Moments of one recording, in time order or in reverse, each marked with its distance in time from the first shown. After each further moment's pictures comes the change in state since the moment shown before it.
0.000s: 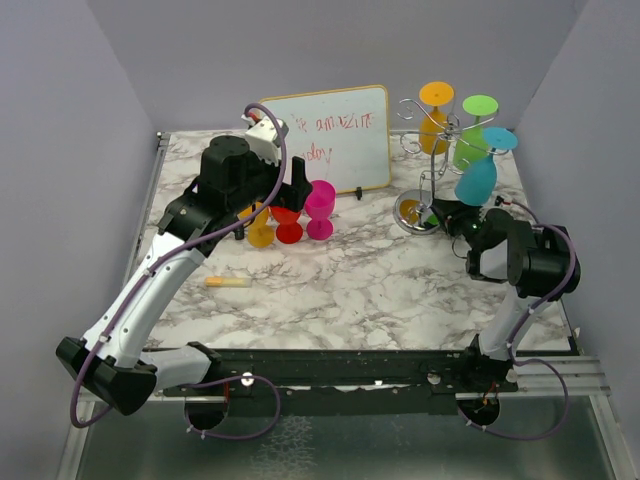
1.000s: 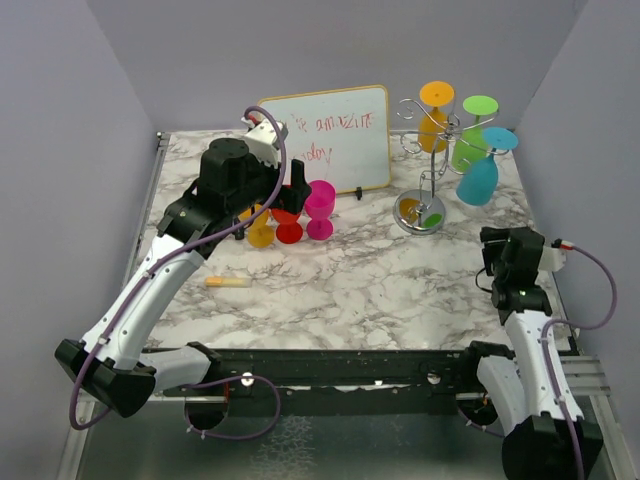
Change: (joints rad) left arm 0.001 -0.013 -0.016 0.000 -0.004 0.009; right arm 0.006 -1.115 -0.090 -1.343 0.686 -0.063
